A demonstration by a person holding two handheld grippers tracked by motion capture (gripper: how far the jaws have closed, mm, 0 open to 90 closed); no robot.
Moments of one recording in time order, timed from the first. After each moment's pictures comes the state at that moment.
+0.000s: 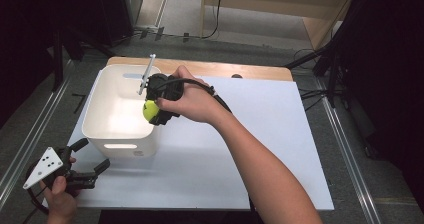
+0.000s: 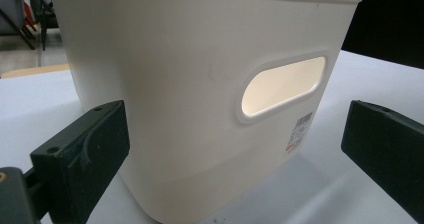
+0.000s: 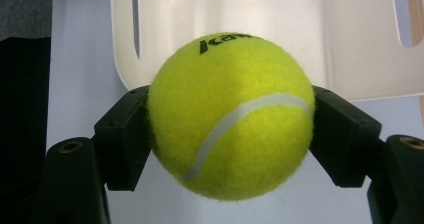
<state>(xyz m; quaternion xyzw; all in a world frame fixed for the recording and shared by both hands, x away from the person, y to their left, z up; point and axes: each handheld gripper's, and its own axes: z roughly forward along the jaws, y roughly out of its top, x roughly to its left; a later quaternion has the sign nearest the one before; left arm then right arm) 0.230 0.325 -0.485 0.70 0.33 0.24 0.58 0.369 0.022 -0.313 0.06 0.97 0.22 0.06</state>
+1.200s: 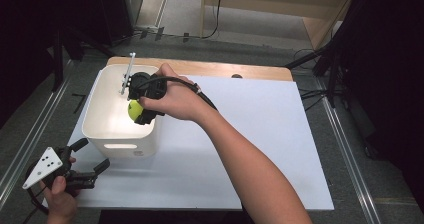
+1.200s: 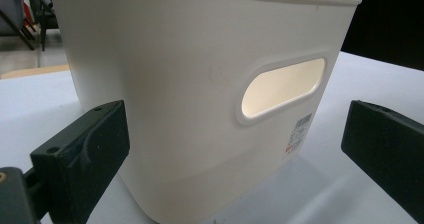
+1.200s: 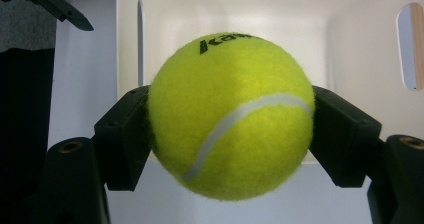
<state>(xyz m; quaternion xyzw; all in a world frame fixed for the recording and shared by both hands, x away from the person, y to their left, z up) 0.231 0.326 -0.485 0.70 0.33 0.24 0.59 0.371 0.056 -0.310 0.04 0.97 0.22 0.06</state>
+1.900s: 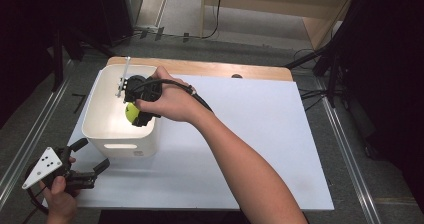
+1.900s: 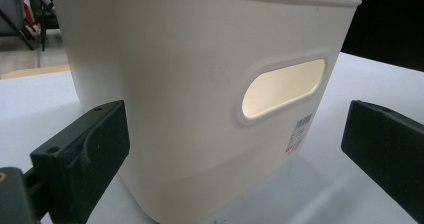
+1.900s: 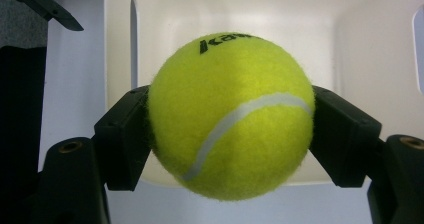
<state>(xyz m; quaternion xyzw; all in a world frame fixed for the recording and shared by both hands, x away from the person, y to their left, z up) 0.230 0.326 -0.485 0.70 0.33 0.24 0.59 0.375 0.068 -0.321 0.04 0.98 0.21 0.05</state>
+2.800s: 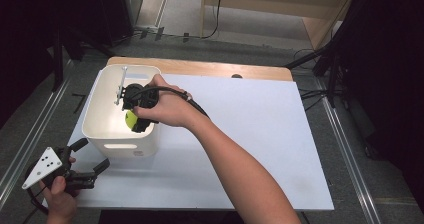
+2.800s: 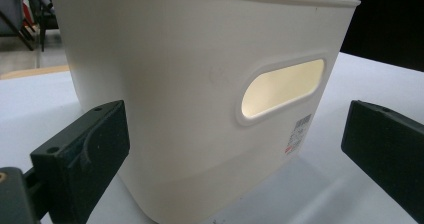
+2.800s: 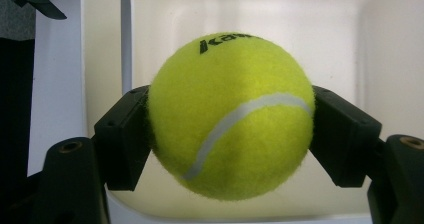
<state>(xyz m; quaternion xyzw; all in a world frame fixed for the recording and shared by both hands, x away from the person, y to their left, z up) 0.230 0.326 -0.485 0.70 0.33 0.24 0.59 0.376 0.079 -0.347 0.04 0.98 0.19 0.04</state>
